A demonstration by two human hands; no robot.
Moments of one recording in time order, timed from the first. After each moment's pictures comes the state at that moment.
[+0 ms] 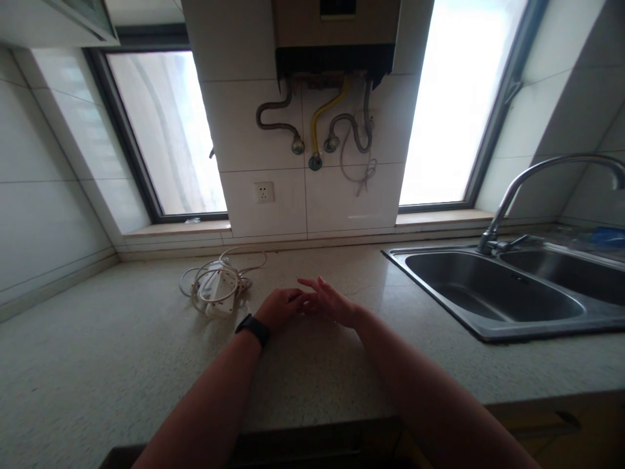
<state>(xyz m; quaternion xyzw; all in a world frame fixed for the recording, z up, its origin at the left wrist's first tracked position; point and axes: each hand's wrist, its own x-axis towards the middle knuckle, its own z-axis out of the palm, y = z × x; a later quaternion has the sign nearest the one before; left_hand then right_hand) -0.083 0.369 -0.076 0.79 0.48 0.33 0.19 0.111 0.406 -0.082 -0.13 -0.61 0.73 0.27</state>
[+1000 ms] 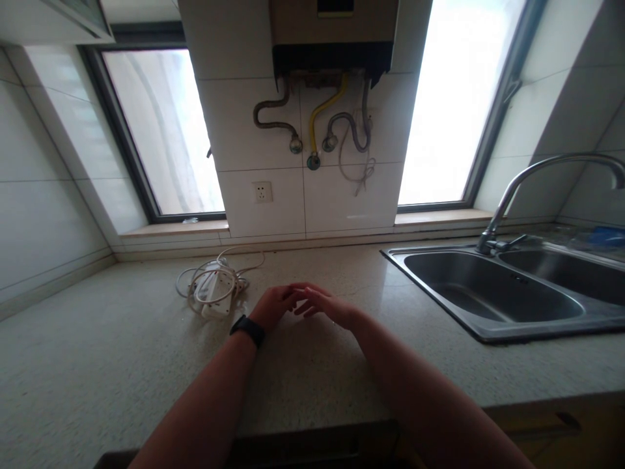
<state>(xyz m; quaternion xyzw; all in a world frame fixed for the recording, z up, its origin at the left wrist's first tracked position) -0.088 0.377 -0.081 0.76 0.48 0.38 0.22 0.107 0.397 -0.074 -0.18 -0.70 0.62 0.30</state>
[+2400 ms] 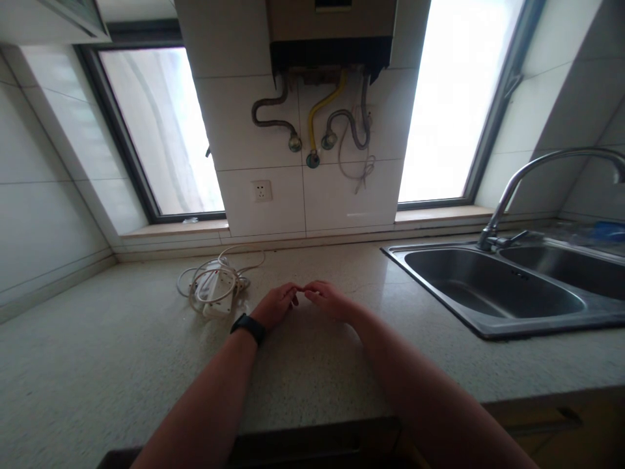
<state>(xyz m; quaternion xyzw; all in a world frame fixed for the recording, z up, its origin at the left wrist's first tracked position) -0.091 0.381 -0.090 0.76 0.49 0.35 0.23 0.112 0.425 -0.092 -0.27 -0.85 0.29 0.34</state>
